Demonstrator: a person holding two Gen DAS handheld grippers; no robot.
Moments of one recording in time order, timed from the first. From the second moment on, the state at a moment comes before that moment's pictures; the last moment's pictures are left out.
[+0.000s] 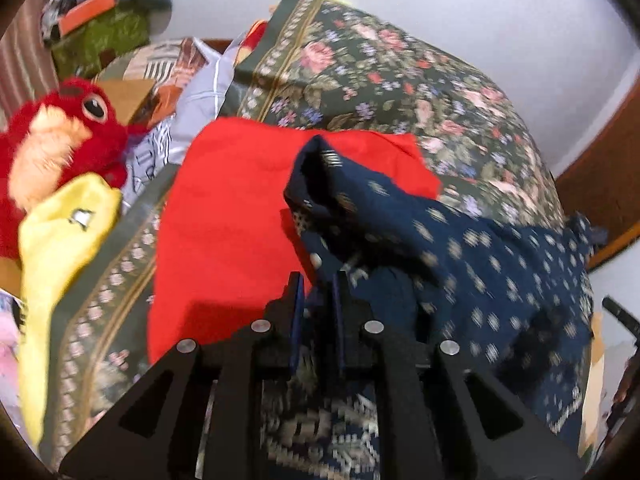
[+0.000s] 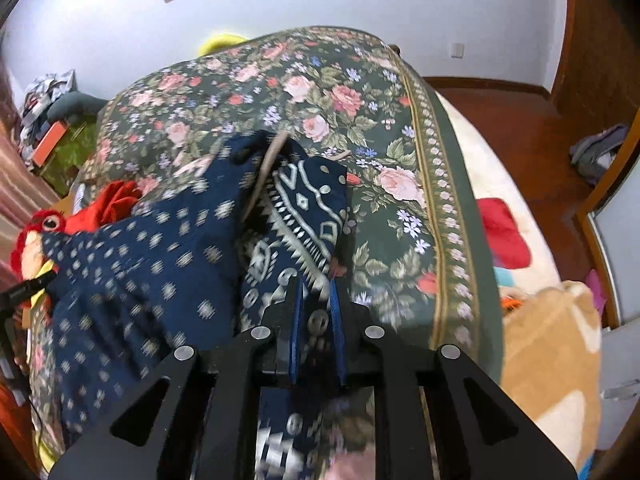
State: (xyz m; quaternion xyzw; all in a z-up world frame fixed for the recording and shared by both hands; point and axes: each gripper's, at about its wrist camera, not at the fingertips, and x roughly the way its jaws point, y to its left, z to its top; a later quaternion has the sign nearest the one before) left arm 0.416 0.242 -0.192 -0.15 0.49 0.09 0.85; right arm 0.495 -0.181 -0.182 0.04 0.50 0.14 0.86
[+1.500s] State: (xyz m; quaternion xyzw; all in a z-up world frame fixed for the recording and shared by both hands) left arm 0.144 0.187 -0.251 -0.20 0.58 0.03 0.79; right arm 0.262 -0.202 -0.206 0.07 0.59 0.19 0.78
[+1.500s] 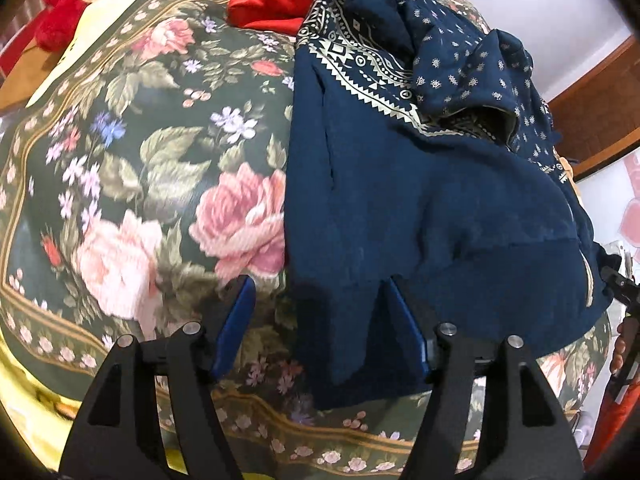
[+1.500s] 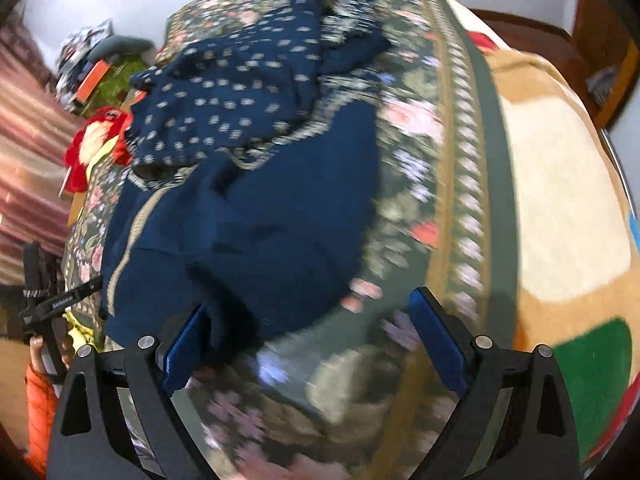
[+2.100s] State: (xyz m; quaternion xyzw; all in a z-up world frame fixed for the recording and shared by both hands) left arm 0.110 0.198 -0.280 -0.34 0.56 0.00 0.75; right arm 0.252 -0.238 -0.167 0.14 0.54 0.17 0.81
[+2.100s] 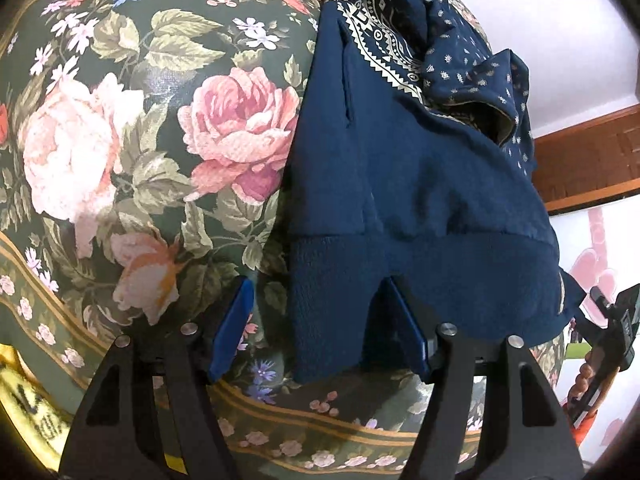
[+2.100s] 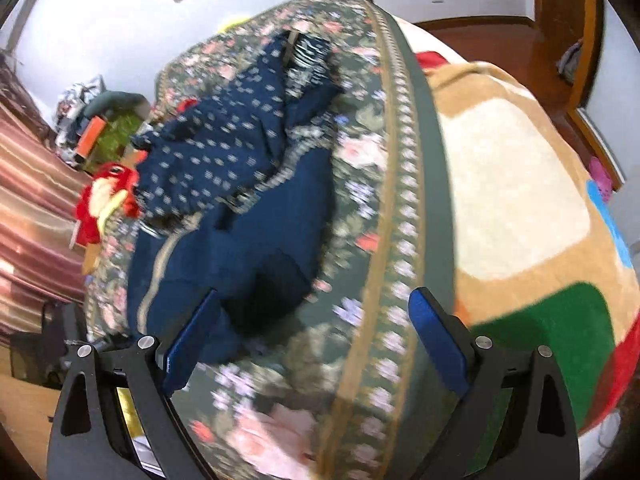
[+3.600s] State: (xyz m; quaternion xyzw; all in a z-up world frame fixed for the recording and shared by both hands) left arm 0.351 0.216 -0.074 -0.24 0.33 0.02 0.91; right arm 0.420 -0.168 -0.099 0.17 0.40 0.24 0.87
